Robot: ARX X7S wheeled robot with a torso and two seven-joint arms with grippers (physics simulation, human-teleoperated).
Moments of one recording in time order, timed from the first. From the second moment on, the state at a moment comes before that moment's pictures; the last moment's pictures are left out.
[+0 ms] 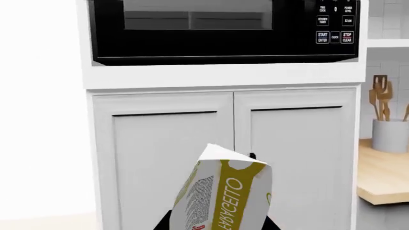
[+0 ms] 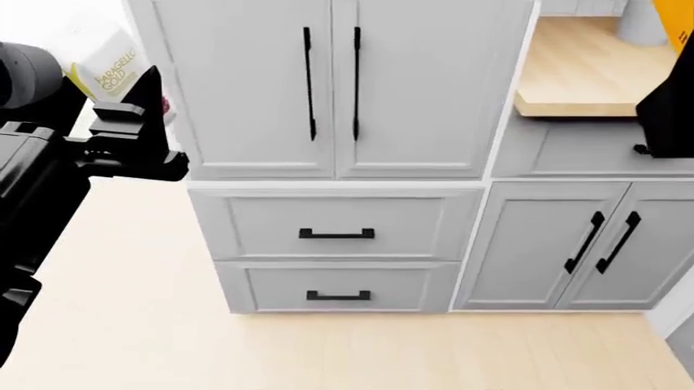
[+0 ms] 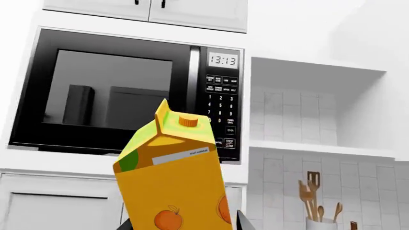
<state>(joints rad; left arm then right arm) -0.93 -0.56 -0.27 0.75 -1.57 -1.33 -0.88 2.32 1.14 -1.27 -1.05 2.03 0.27 1.57</state>
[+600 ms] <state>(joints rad) -0.92 -0.58 -0.24 0.75 -1.58 -1.30 -0.89 2.33 1.13 -1.27 -1.05 2.03 0.28 1.57</state>
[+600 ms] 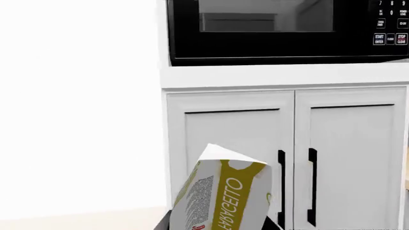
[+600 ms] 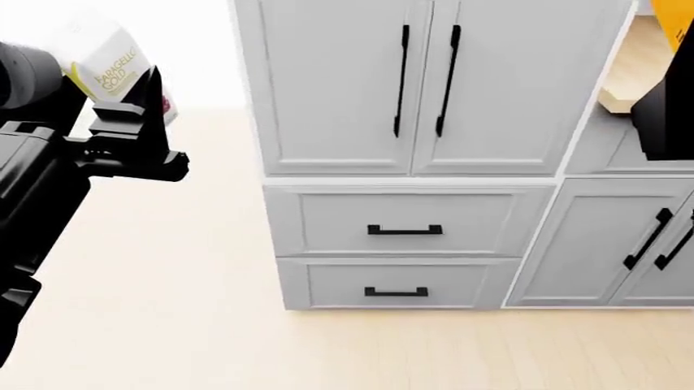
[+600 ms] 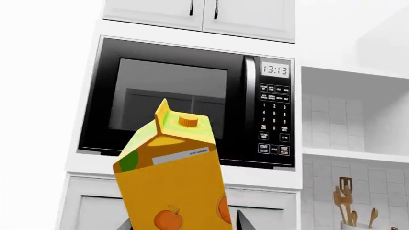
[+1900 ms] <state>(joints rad) -0.92 -0.61 -0.20 0.75 -1.58 -1.25 -0.89 2.32 1.12 -1.27 -1.05 2.02 0.28 1.57</state>
